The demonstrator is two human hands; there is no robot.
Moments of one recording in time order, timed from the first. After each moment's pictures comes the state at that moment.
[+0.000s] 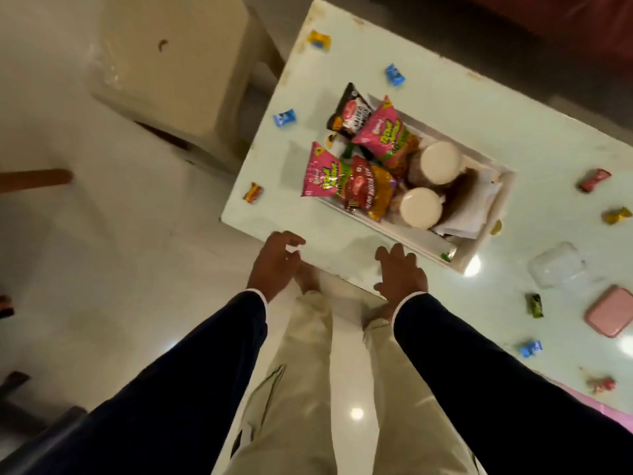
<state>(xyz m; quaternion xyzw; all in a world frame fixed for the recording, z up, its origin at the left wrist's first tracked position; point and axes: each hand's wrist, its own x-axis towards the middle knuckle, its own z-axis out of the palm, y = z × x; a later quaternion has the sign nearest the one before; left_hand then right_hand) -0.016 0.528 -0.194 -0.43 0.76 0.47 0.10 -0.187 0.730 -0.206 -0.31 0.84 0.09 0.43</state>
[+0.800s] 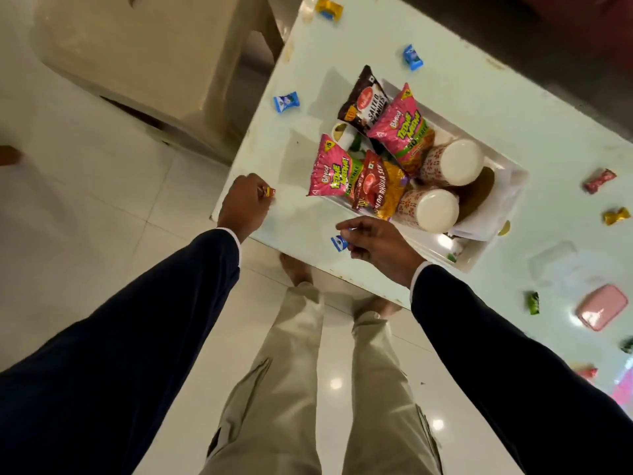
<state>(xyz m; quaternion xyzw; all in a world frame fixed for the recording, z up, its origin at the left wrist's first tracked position) -0.044 0.402 -0.257 -0.47 0.79 0.38 0.15 -0.199 0.637 -0.198 0.04 0.63 -0.45 0.63</state>
